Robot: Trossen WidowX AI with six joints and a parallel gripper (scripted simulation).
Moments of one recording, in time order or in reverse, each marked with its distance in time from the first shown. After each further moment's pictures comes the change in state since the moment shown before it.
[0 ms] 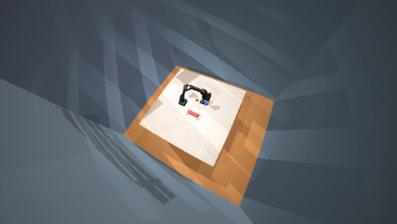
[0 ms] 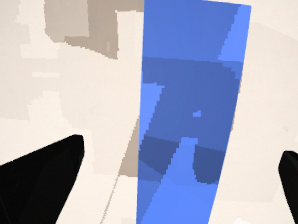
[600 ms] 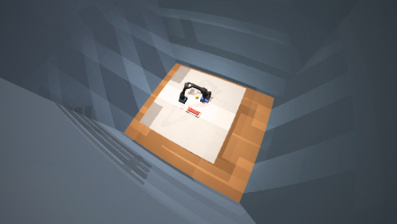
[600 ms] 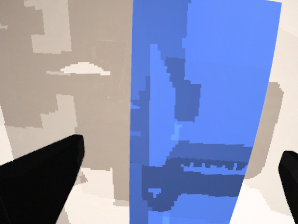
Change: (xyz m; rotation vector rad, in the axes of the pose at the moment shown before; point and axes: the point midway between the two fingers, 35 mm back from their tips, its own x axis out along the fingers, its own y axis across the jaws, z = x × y) arm 0.029 0.000 0.000 0.002 0.000 0.000
